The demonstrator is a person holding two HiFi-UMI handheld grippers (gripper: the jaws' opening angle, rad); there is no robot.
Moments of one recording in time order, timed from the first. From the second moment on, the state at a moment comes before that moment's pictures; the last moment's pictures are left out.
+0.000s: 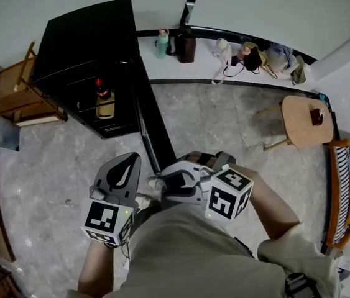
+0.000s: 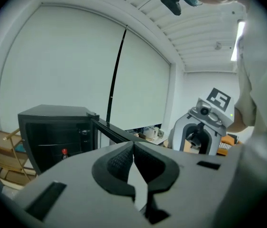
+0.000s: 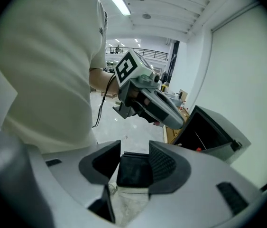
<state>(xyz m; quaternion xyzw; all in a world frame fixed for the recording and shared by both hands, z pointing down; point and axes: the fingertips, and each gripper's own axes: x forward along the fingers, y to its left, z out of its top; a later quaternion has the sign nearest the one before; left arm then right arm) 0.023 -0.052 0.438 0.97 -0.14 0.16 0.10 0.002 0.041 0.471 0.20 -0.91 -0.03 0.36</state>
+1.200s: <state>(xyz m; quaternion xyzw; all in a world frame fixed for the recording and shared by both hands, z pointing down) 0.230 -0.022 0.454 0.98 0.04 0.19 0.07 0.256 0.016 0.469 0.61 -0.73 0.11 0.27</state>
